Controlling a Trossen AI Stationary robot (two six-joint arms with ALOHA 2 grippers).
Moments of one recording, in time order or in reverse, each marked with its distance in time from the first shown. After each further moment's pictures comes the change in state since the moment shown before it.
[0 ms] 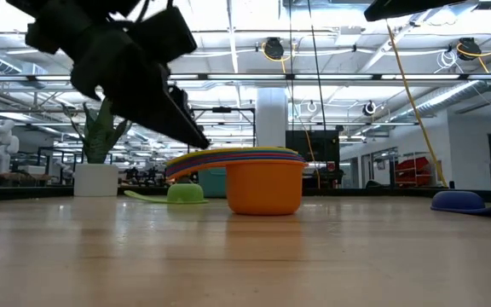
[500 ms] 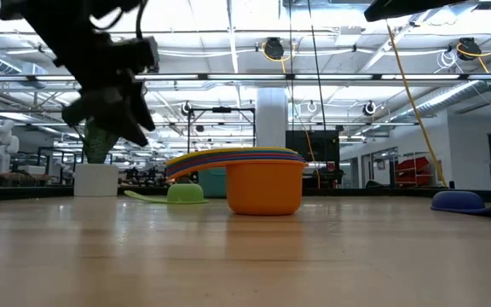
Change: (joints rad) left arm 0.055 -0.236 -0.001 -0.599 -0.450 0.128; right arm 0.000 0.000 0.000 -0.002 0.000 0.000
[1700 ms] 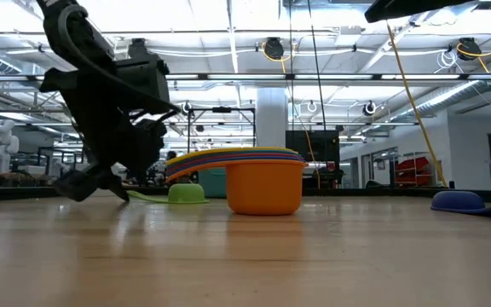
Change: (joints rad) left arm 0.227 0.296 -0.074 0.071 -0.046 0.574; right arm 0.000 0.000 0.001 -0.004 0.000 -0.009
